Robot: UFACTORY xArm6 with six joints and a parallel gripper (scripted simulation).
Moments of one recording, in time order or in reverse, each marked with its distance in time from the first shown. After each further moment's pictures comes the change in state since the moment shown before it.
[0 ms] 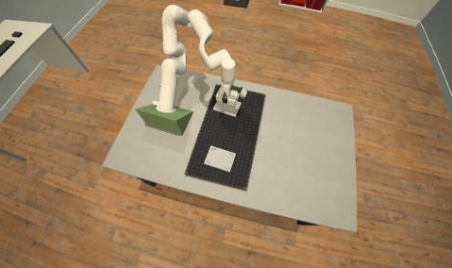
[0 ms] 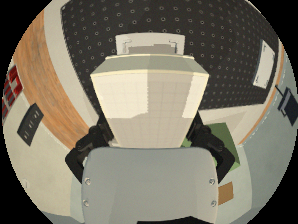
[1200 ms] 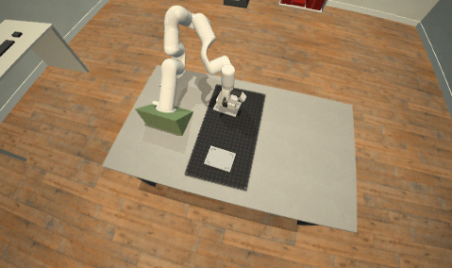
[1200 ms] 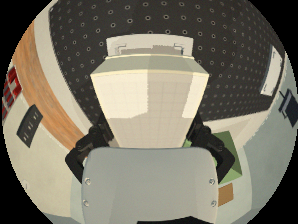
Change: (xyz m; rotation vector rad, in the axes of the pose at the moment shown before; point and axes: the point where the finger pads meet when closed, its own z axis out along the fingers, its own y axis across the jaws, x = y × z) arm 0.000 0.001 0.043 0.000 0.000 0.000
